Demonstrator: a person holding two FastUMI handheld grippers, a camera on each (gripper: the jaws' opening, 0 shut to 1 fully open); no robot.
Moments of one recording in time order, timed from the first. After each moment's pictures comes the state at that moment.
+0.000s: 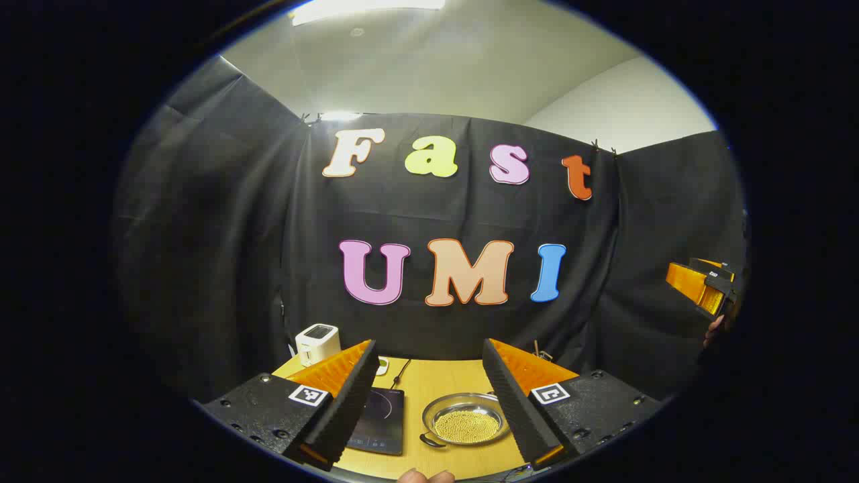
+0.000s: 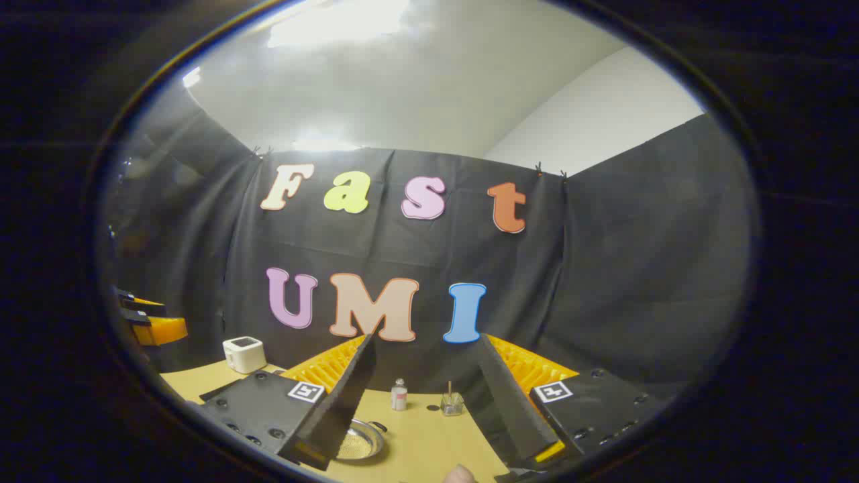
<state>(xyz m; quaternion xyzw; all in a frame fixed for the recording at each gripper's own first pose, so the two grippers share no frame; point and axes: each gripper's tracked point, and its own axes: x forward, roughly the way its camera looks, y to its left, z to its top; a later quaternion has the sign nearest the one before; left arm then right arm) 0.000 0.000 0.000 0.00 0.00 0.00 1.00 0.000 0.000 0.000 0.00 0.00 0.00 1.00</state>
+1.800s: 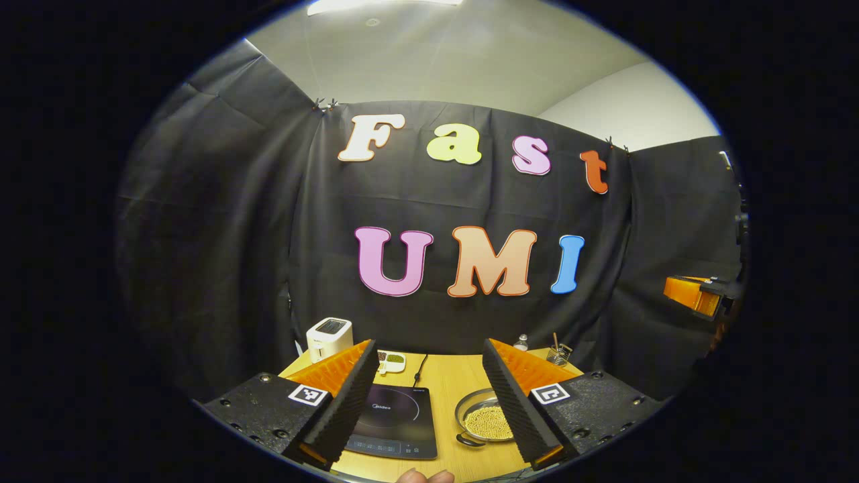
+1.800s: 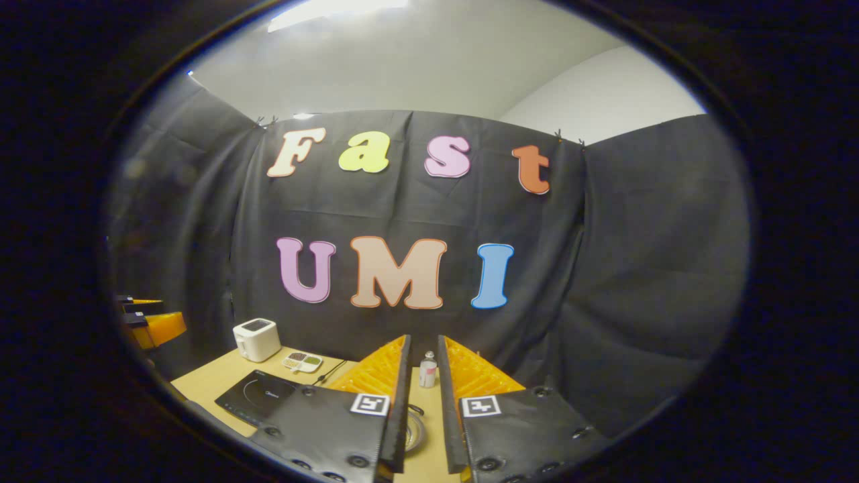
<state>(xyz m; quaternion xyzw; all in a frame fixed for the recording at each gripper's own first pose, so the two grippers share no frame) 0.035 0.086 -0.039 0.00 0.01 0.00 1.00 0.014 0.022 -0.040 0.01 0.10 0.01 1.00</state>
